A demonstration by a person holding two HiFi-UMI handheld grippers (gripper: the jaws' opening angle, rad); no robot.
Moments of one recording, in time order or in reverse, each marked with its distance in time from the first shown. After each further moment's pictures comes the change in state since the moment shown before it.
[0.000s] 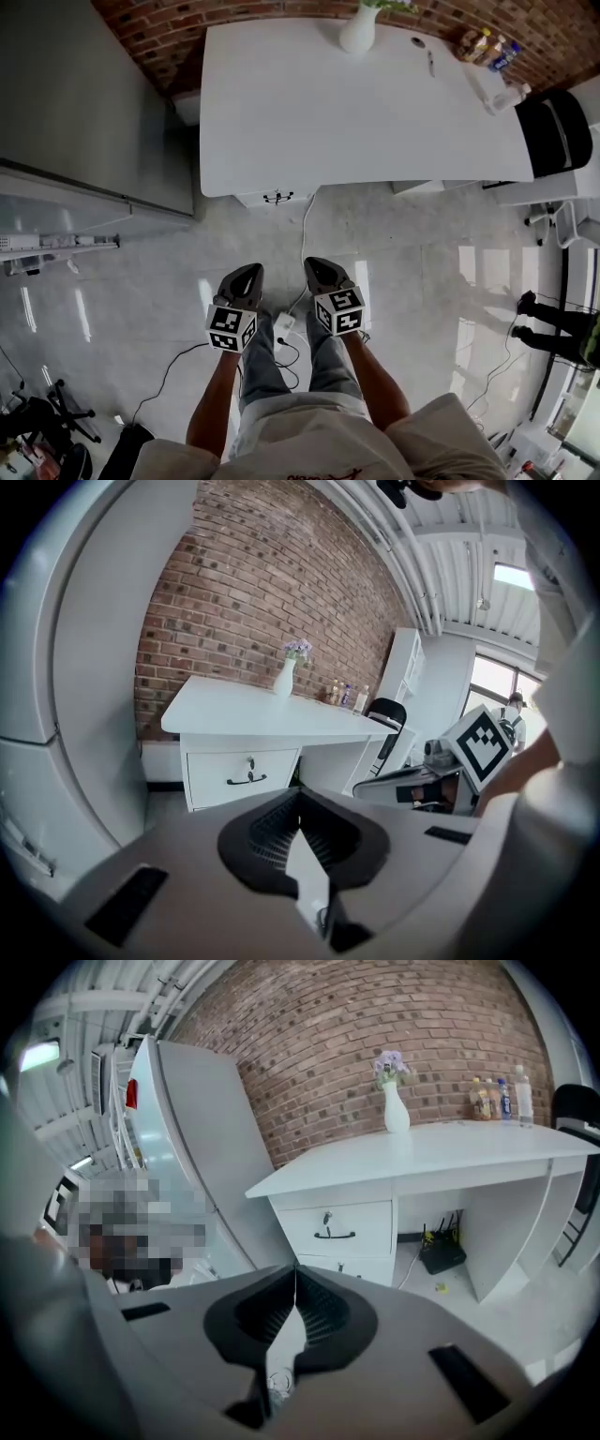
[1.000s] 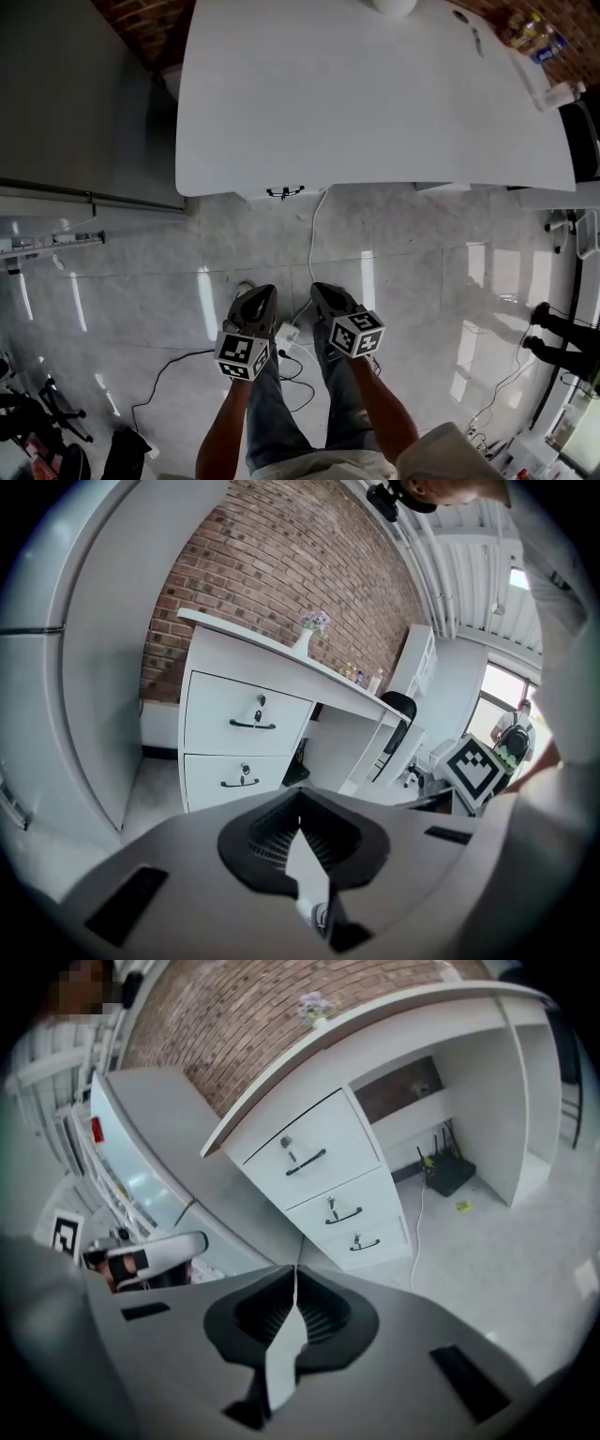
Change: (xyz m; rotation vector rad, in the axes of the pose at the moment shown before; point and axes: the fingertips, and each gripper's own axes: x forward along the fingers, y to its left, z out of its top) left arm 0.068 0.019 -0.123 -0.099 0.019 0.007; right arm 0.077 -0.042 -0.143 0.350 0.051 0.103
